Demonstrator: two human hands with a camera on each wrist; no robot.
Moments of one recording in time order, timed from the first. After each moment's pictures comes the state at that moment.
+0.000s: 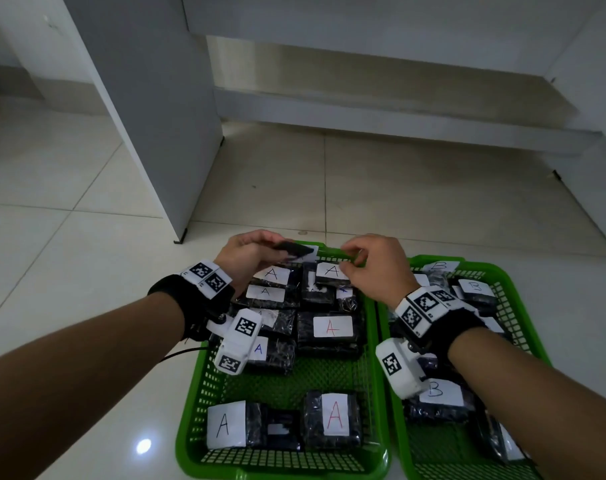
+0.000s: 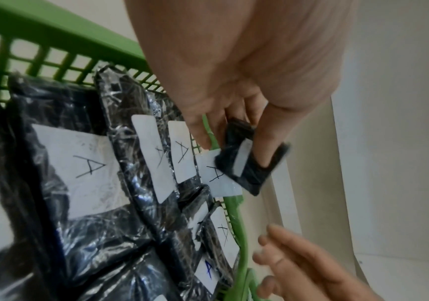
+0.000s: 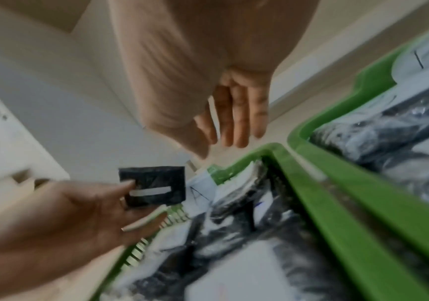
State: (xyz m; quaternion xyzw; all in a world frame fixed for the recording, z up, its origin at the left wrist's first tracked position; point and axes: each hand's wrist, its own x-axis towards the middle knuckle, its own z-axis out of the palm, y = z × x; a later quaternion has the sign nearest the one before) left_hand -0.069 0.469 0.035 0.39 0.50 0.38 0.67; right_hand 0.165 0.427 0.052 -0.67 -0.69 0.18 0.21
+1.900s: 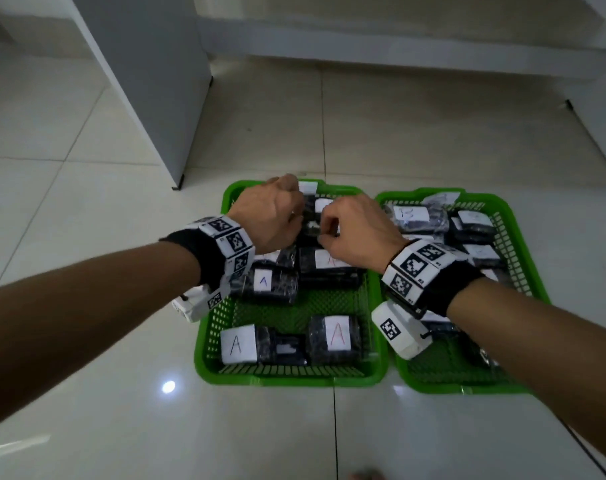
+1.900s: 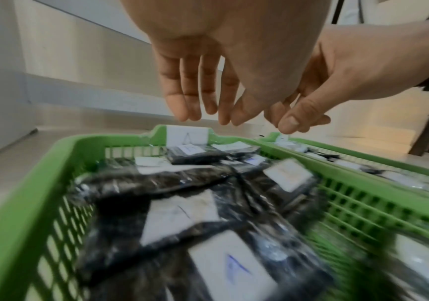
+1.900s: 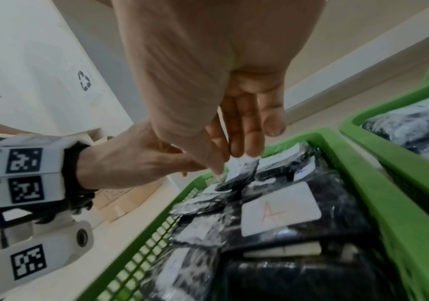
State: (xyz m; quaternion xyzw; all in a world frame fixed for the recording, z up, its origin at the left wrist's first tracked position) left_hand -0.055 0.428 0.057 0.90 0.42 0.05 0.06; right_hand 0.124 0.376 0.074 -0.61 -0.77 0.16 0.08
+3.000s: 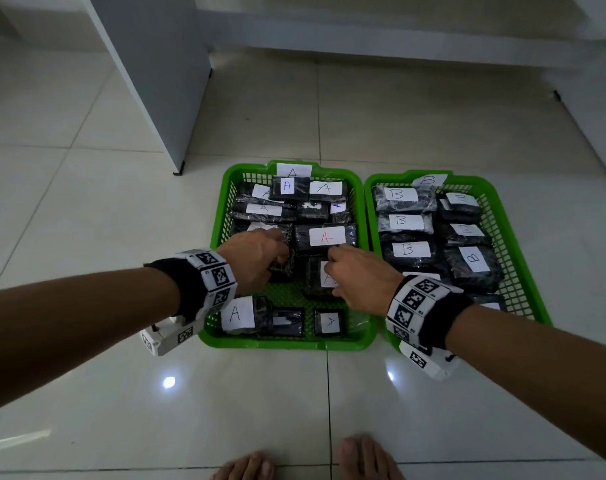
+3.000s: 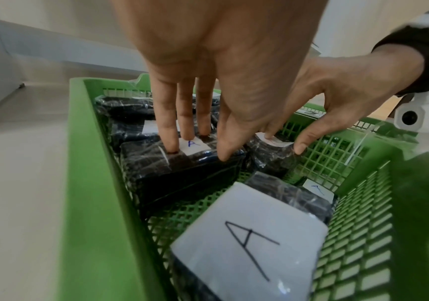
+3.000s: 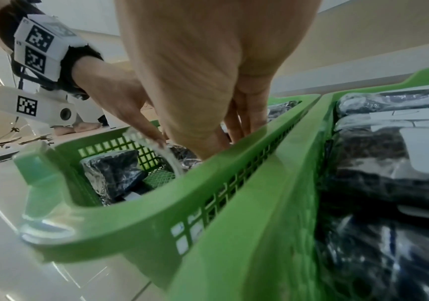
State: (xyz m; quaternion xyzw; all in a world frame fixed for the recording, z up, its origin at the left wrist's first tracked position) left_hand -0.085 0.354 0.025 0.90 0.39 -0.12 0.16; right_hand 0.137 0.291 0.033 -0.51 -0.84 0.14 -0.15
